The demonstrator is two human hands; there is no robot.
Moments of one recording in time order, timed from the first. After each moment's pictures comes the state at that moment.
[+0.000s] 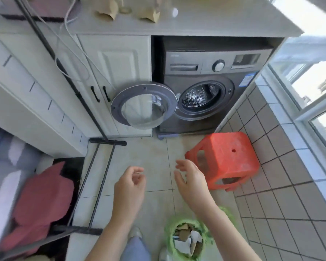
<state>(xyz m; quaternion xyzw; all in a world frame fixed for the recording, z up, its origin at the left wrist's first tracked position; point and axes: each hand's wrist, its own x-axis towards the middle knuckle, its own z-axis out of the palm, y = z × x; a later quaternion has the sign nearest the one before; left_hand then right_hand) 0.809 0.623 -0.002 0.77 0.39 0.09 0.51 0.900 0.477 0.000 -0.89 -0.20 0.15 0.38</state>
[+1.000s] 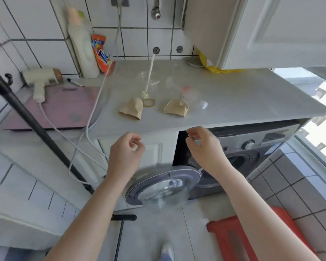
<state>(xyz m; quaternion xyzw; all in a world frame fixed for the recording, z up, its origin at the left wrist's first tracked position) 1.134 0.974 0.130 0.86 0.23 0.23 0.40 1.231 0.783 0.149 -0.90 -0.22 -0.01 0.38</state>
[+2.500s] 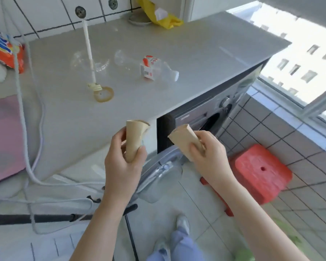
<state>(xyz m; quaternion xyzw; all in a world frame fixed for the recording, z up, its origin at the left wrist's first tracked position) 1.191 0.989 0.104 0.80 0.08 0.12 0.59 1.217 0.791 0.086 -0.90 -0.01 -0.08 0.42</state>
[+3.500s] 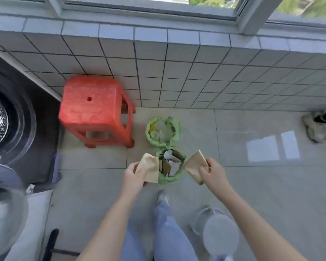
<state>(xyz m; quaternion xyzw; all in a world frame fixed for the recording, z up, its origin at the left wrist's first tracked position) 0.925 0.490 -0.150 0.76 0.01 -0.49 0.43 0.737 0.360 -0.124 -0.65 0.63 0.04 0.42</state>
